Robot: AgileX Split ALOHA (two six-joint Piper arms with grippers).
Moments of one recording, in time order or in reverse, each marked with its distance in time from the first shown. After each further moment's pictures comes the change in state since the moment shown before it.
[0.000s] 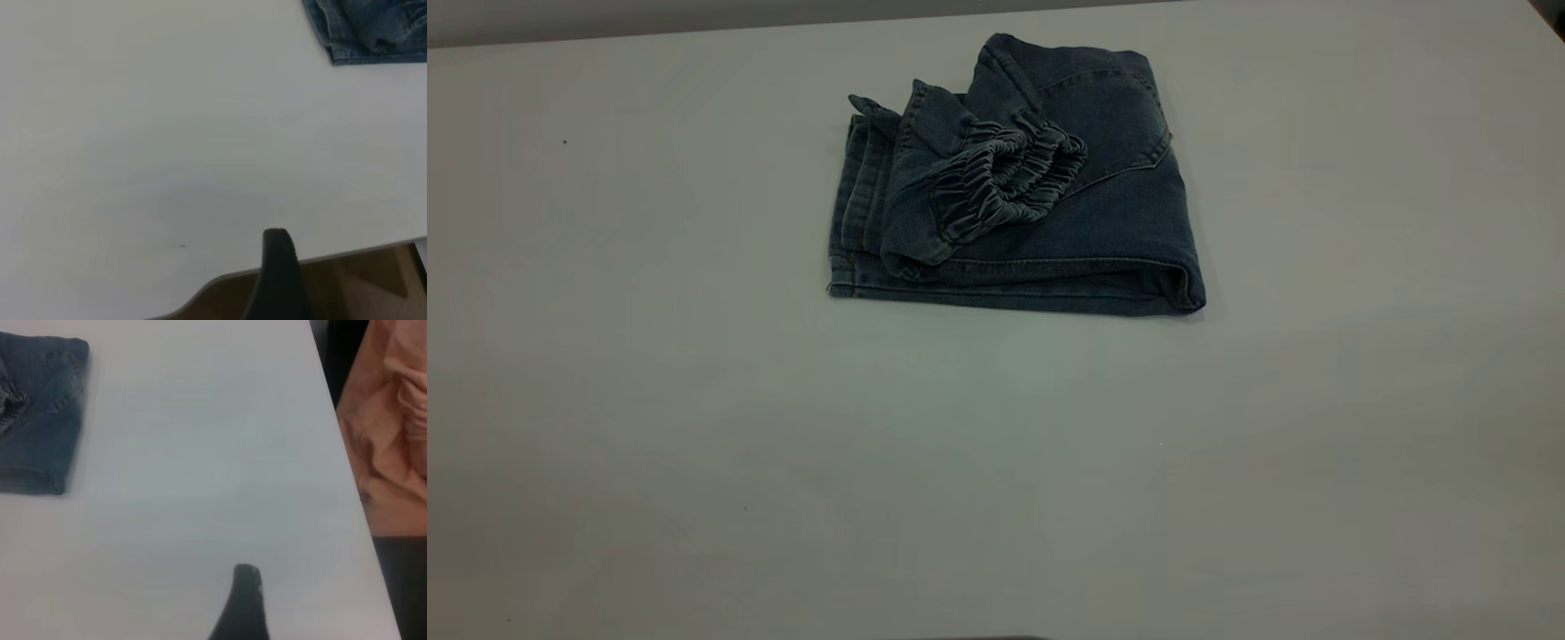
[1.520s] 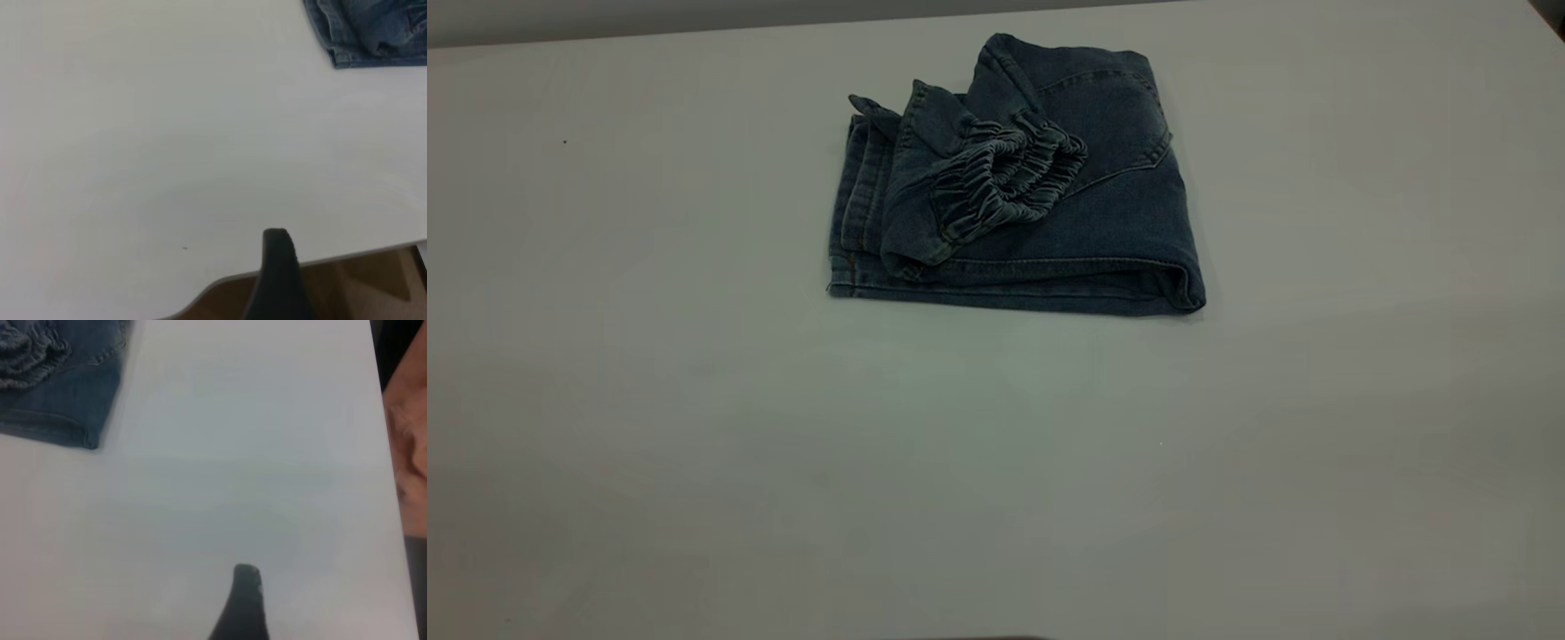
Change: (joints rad) left arm 0.000 0.000 0.000 0.002 -0.002 0.000; right arm 0.034 0.063 0.000 0.066 0.000 -0.112
